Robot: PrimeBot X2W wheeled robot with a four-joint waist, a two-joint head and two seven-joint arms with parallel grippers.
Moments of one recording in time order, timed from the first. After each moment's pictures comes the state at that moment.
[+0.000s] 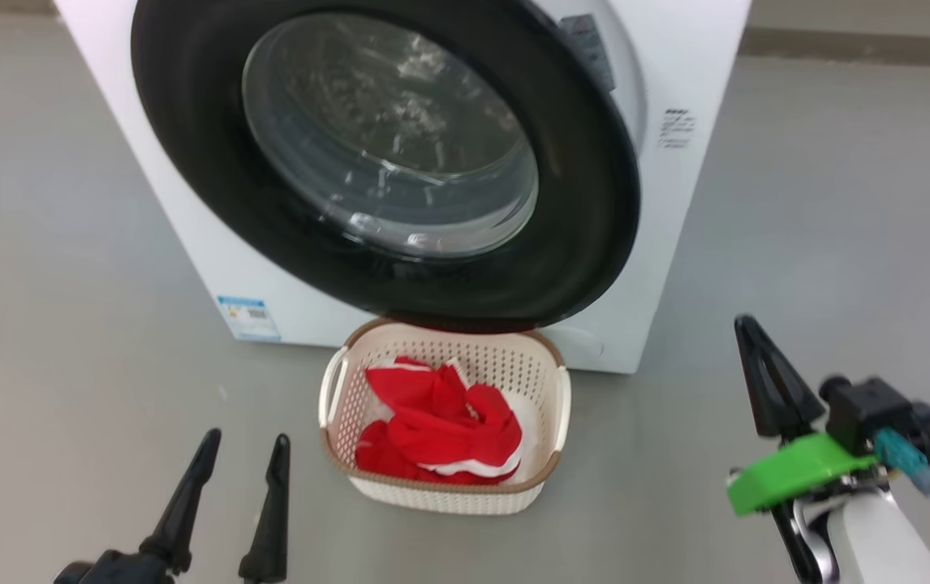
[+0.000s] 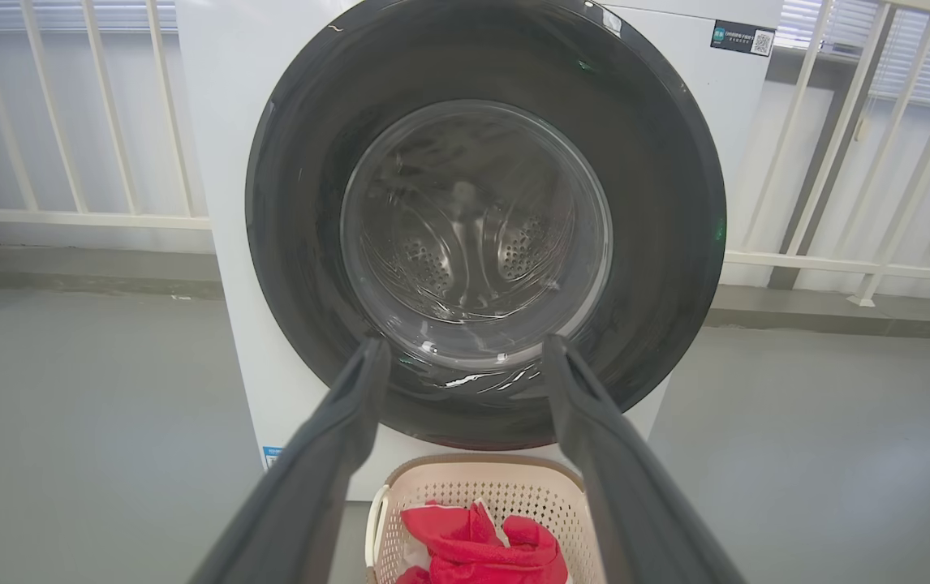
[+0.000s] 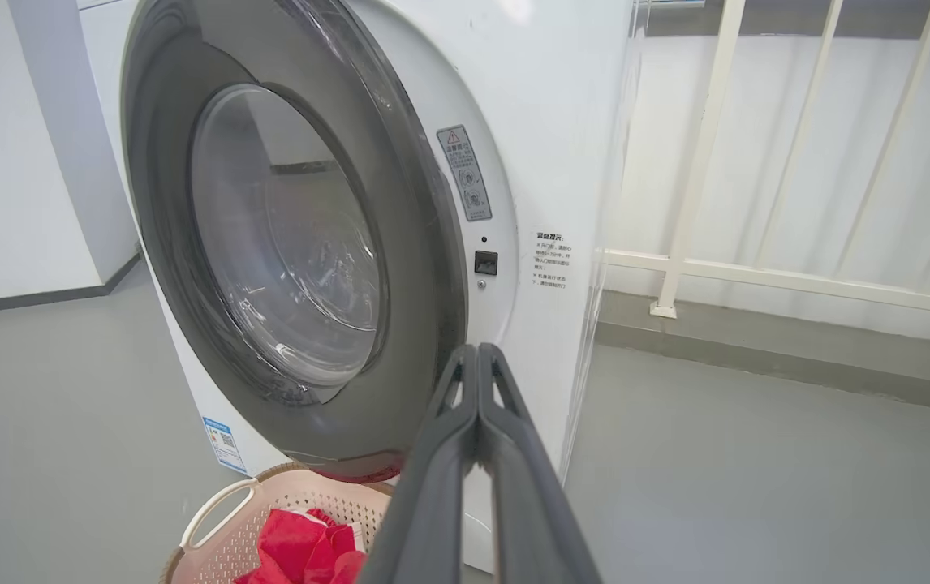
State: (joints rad) left arm 0.04 0.18 -0.16 -0.02 -0.31 0.03 -0.25; right arm -0.18 -0.04 -0.01 0.32 0.14 0.13 -0.26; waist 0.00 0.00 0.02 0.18
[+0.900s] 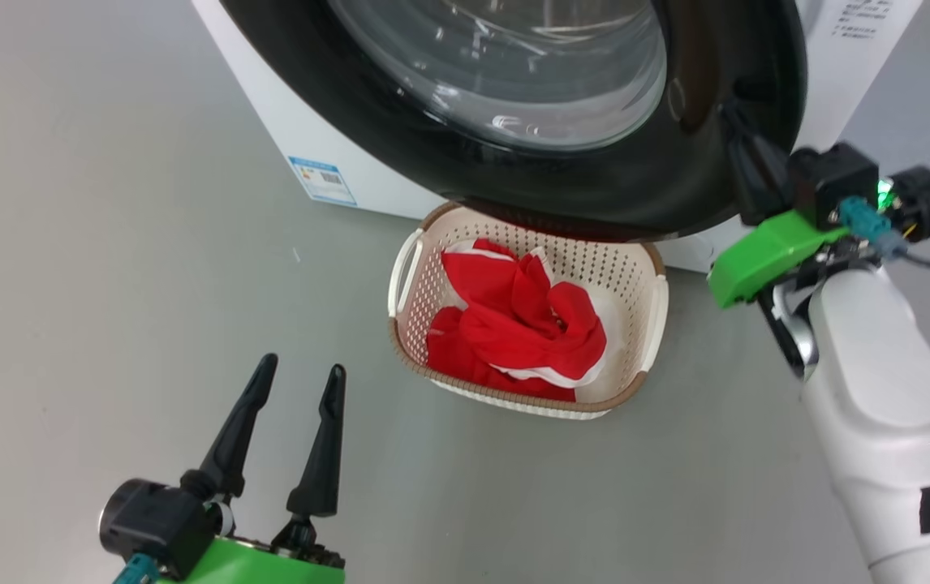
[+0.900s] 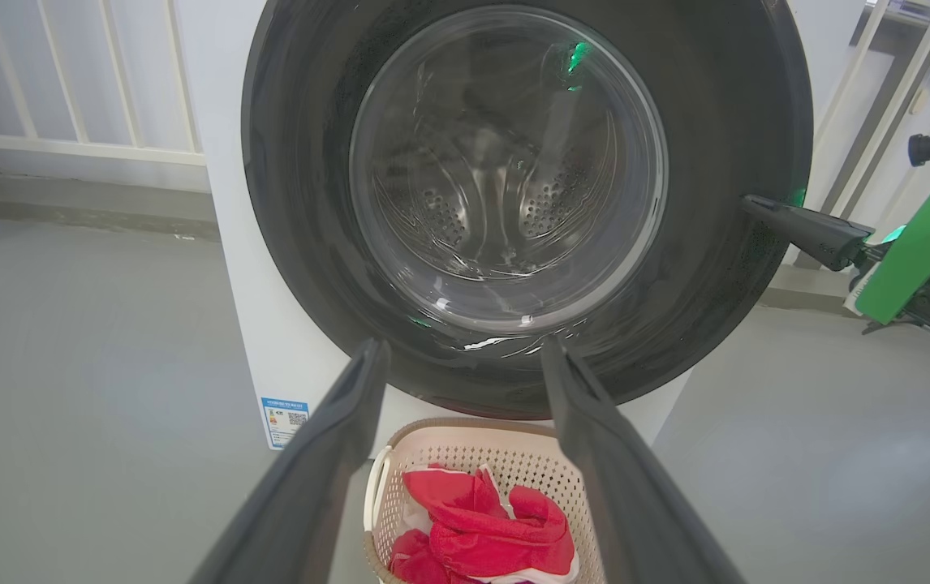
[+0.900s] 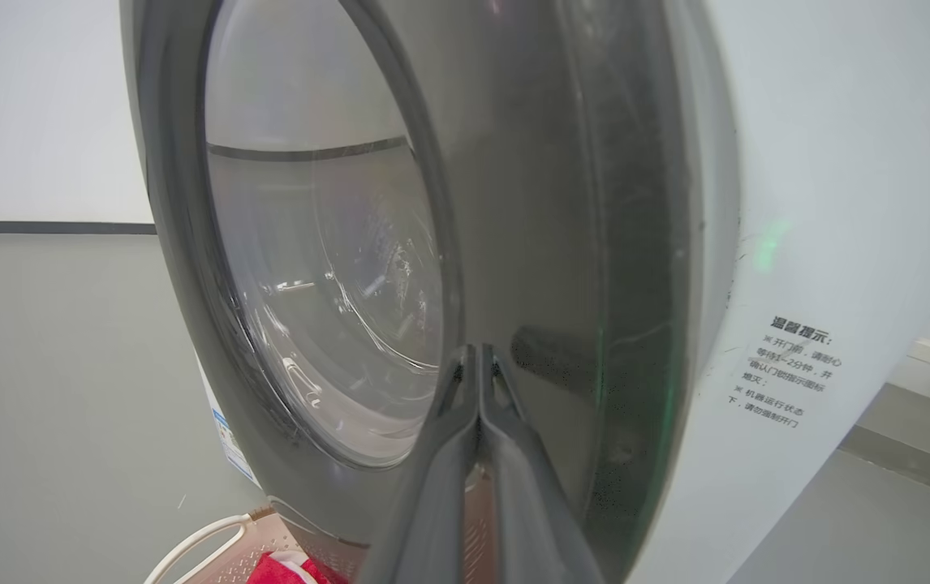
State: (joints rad) left arm -0.11 0.08 -0.19 0.01 -0.31 -0.06 -0.25; right arm -0.72 -0.06 0.04 0.67 -0.01 0.13 -0.26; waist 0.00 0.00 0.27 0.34
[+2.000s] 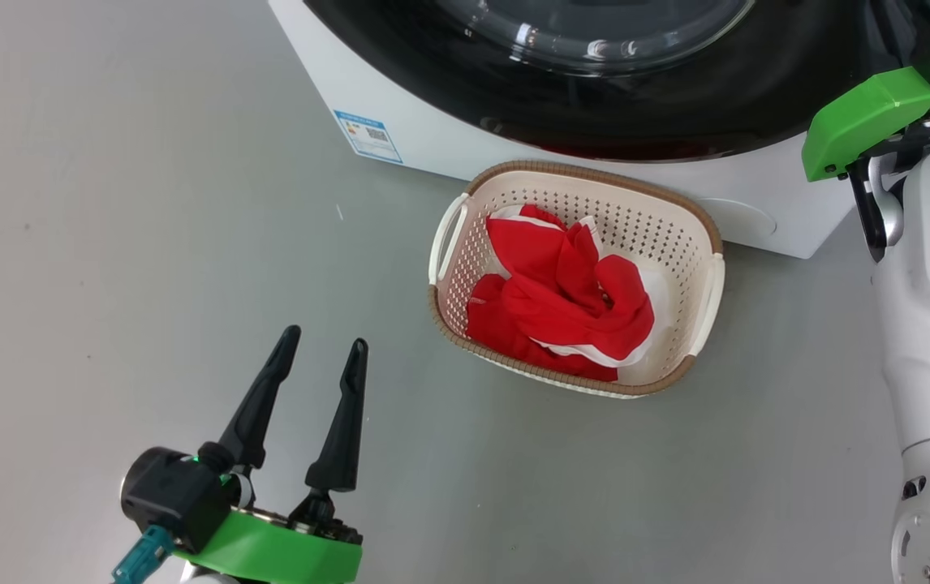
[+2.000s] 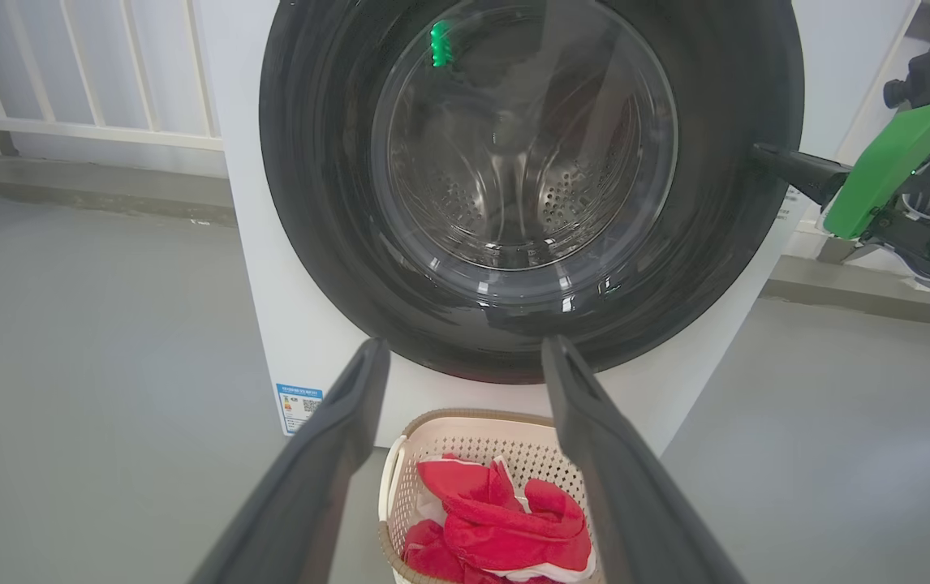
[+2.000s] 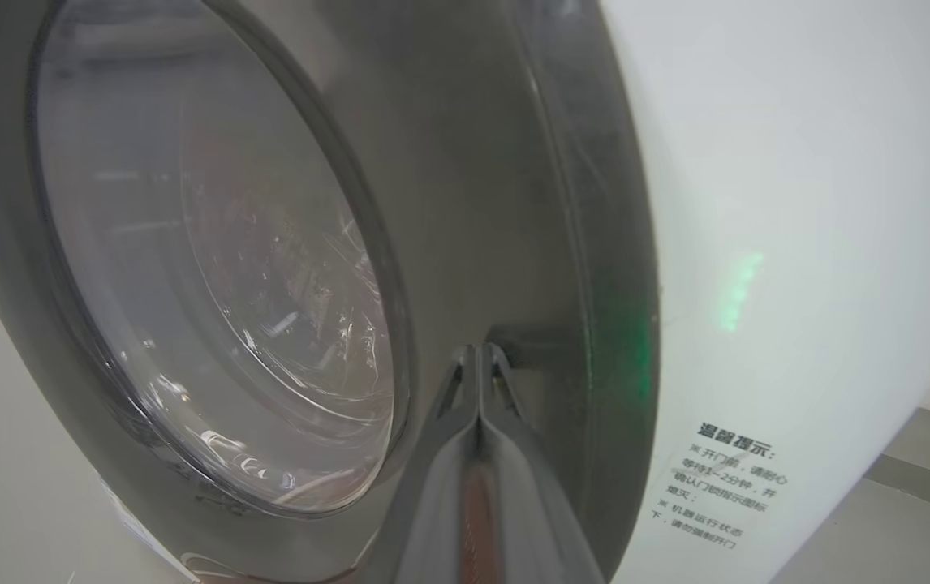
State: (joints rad) left arm -0.17 0.04 -0.19 0.04 -0.30 -0.11 -0.25; right arm -0.99 -0.04 -0.30 0.84 -0.29 0.14 -0.26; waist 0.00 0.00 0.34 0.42
